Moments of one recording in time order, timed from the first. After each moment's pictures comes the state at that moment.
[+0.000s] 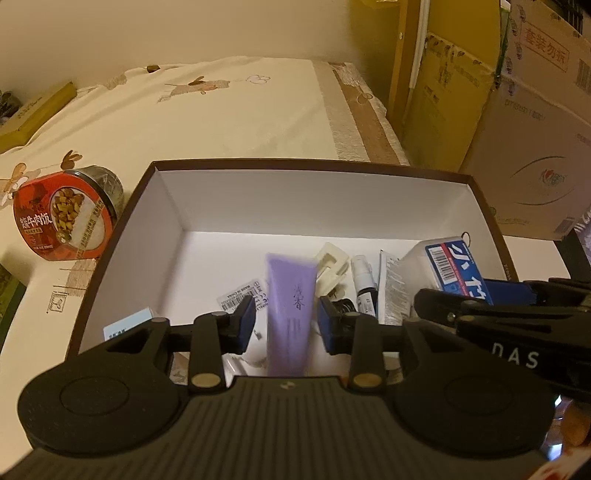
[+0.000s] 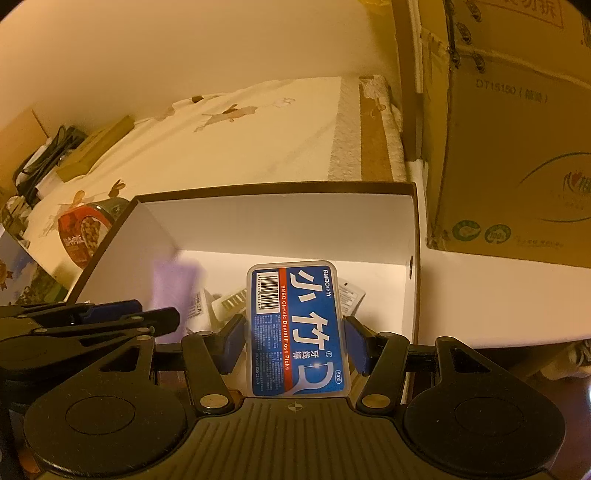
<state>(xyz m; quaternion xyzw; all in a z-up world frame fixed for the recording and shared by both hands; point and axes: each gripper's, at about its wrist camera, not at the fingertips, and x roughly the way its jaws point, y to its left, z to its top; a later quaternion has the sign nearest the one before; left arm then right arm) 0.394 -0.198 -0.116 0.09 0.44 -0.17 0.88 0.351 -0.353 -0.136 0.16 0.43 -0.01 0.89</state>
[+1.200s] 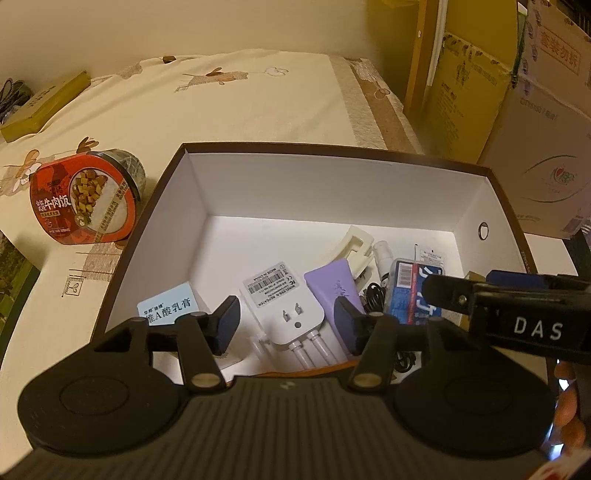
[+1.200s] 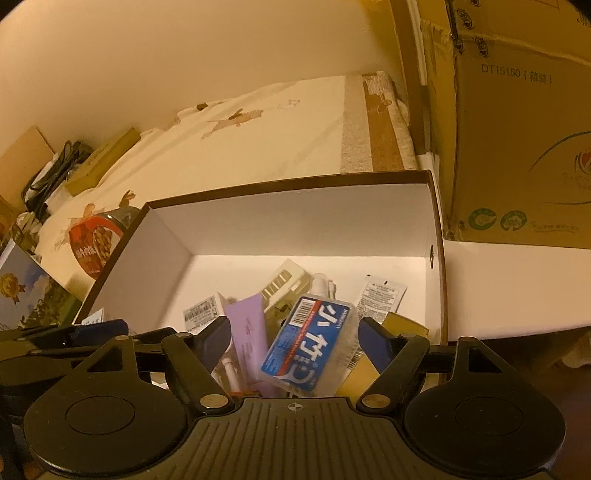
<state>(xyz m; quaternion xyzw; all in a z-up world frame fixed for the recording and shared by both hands) 0.390 -0.175 -0.118 0.08 0.45 -0.16 0.88 0.353 -0.345 -0.139 0.19 0.41 0.00 0.89</state>
